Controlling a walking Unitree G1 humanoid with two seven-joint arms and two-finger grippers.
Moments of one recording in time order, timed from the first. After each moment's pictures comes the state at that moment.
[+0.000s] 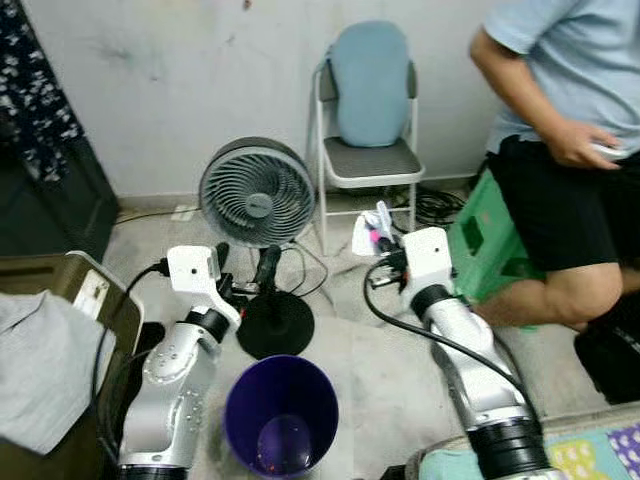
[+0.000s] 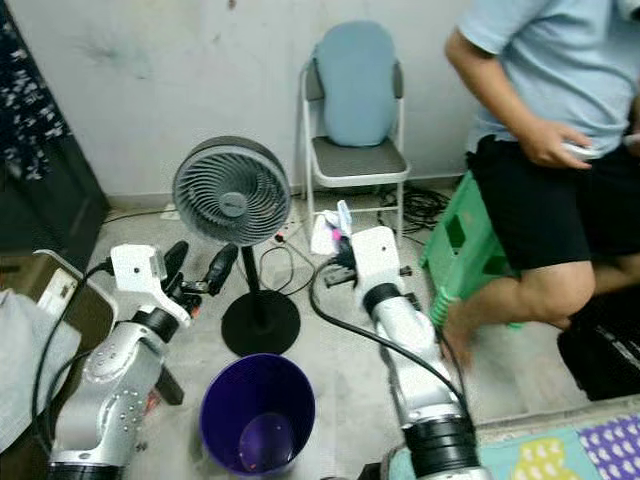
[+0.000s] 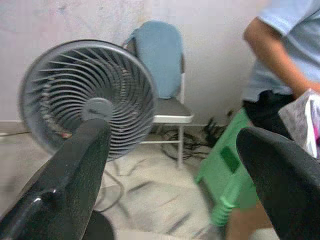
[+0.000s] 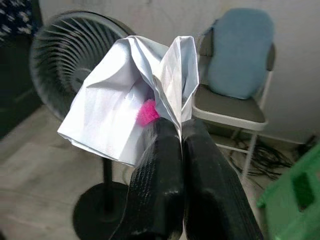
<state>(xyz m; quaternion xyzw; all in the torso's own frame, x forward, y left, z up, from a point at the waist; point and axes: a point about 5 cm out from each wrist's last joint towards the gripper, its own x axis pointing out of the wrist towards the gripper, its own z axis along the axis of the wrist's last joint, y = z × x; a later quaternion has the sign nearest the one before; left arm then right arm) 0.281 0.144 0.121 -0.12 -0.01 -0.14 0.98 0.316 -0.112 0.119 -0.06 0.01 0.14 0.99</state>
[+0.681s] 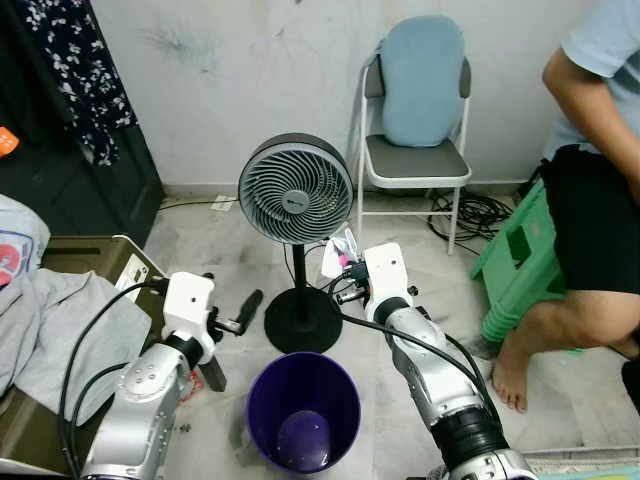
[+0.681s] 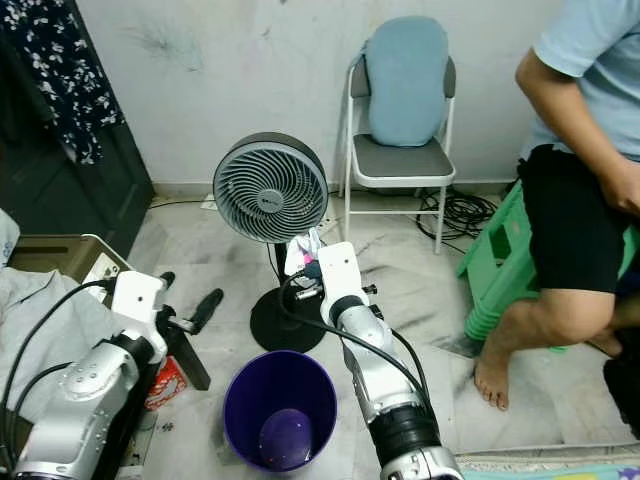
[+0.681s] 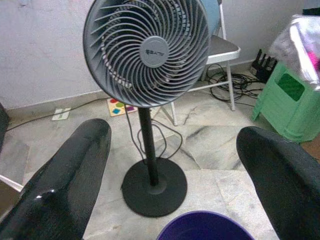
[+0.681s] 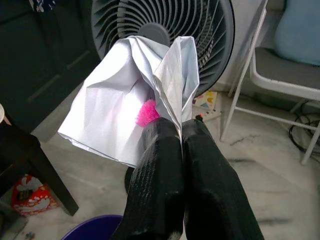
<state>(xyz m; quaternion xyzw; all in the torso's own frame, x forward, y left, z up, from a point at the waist) 0.269 0.170 0.084 0.03 0.08 -0.18 0.98 0.321 -0.077 0.084 -0.04 0.10 0.16 0.98</state>
